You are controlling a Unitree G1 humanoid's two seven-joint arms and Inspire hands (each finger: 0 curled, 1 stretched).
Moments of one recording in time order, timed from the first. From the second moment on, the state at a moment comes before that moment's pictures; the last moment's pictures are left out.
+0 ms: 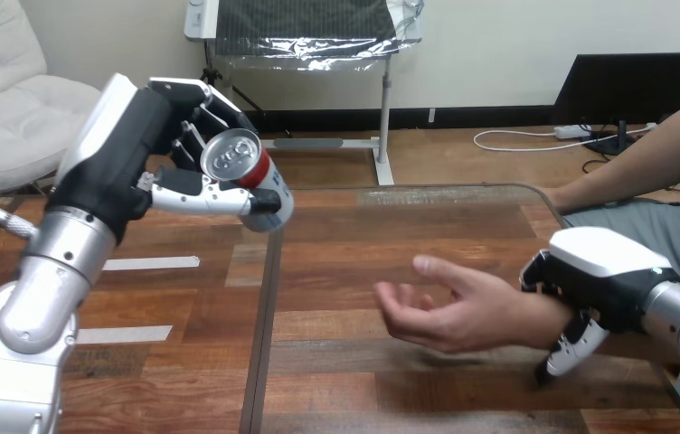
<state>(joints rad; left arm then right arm) -0.24 0.45 0.05 -0.15 0.21 0.06 -0.23 -0.35 -0.78 0.28 0.45 -0.60 -0.32 0.29</state>
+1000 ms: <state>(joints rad) -0.26 0.38 -0.01 0.00 0.21 -0.03 -0.23 -0.43 -0.75 0.28 0.53 -0.58 -0.37 0.22</state>
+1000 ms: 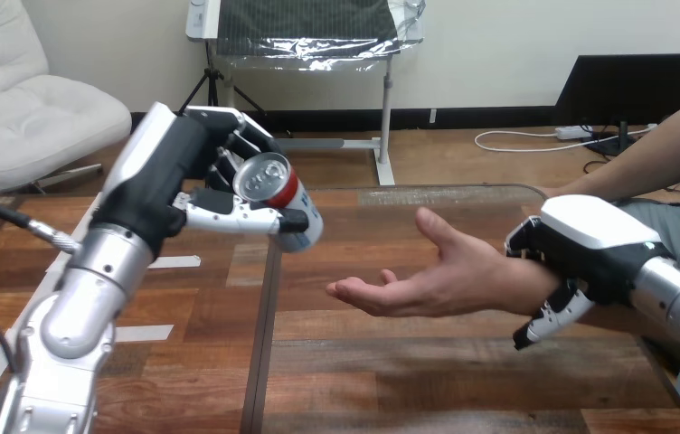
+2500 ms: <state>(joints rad) -0.50 0.21 -0.14 0.59 0.28 -0.22 -0.11 -0.46 -0.71 0.28 0.46 -0.55 -0.25 0.29</state>
